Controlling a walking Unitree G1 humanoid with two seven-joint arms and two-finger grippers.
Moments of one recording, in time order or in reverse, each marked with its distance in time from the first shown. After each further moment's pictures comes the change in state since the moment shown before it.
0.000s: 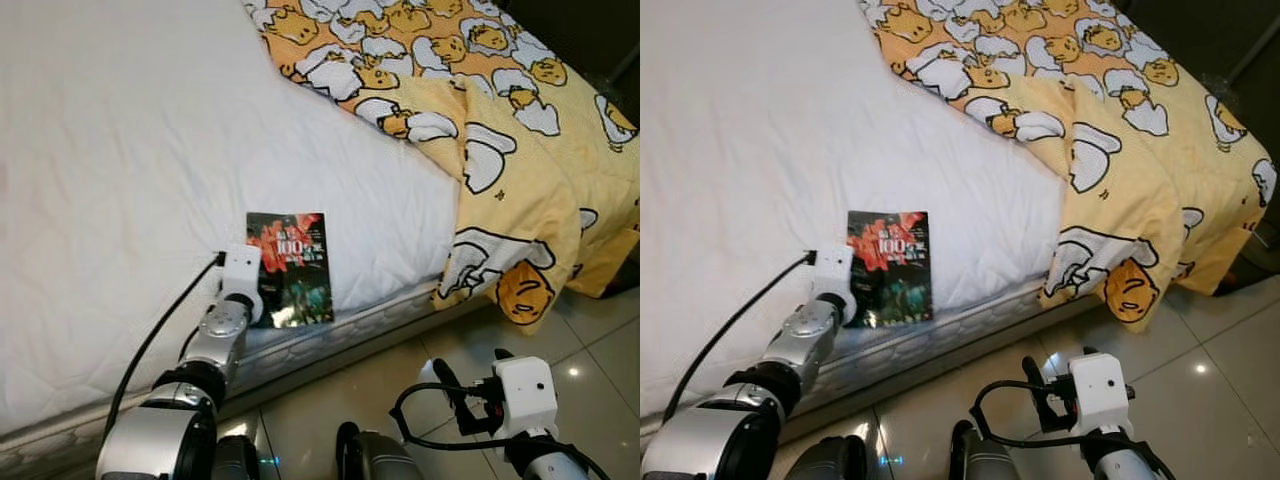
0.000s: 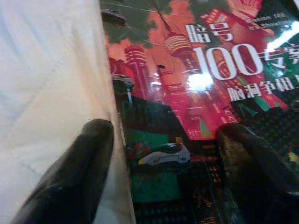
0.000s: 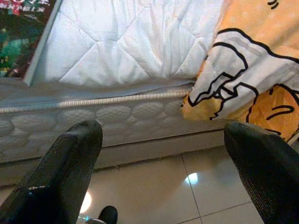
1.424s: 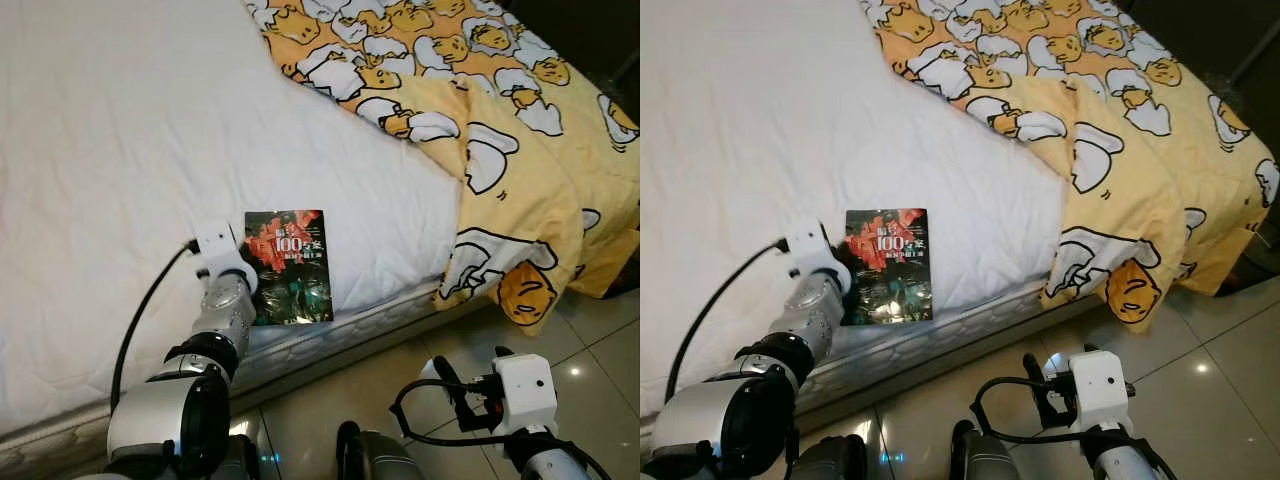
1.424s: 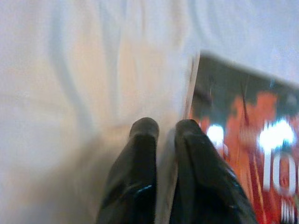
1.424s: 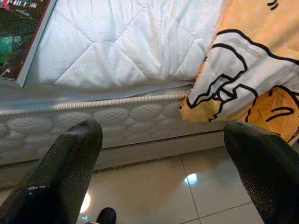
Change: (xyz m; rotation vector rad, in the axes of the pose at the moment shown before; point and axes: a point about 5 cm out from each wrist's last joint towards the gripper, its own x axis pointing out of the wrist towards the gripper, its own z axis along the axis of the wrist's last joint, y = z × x) left arm 0.009 0.022 0.046 -0.373 -0.125 0.291; right arm 0.003 -0.001 0.001 -0.001 -0.007 -0.011
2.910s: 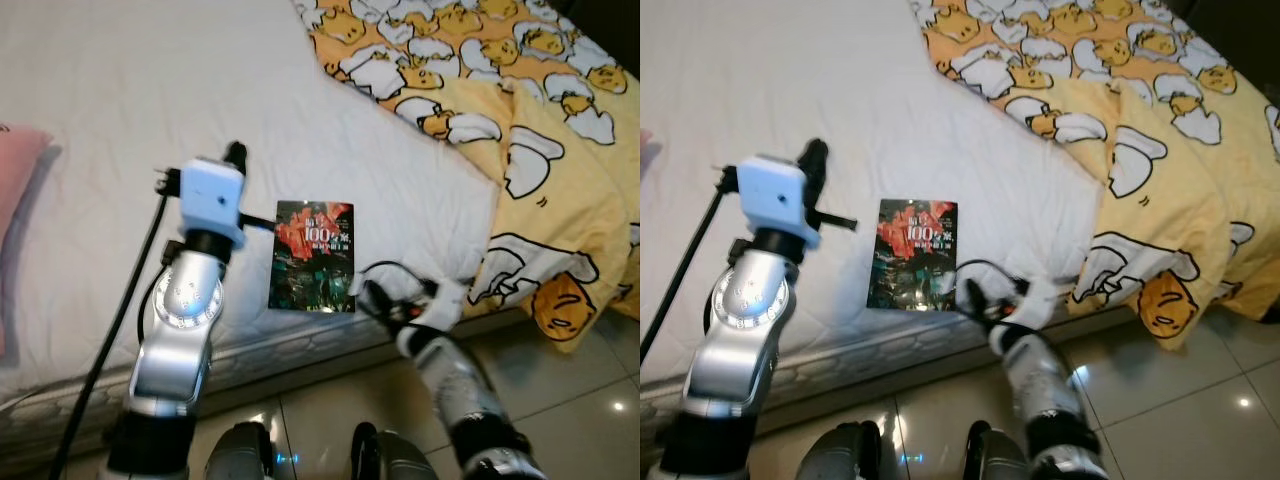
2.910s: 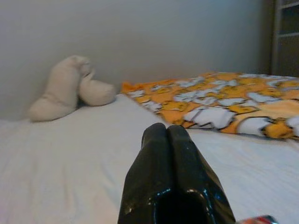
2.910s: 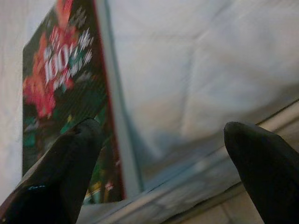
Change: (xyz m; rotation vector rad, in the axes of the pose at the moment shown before) left arm -0.111 -0.032 0.103 0.481 -0.683 -0.369; right arm 0.152 0.058 0.005 0.821 0.069 0.188
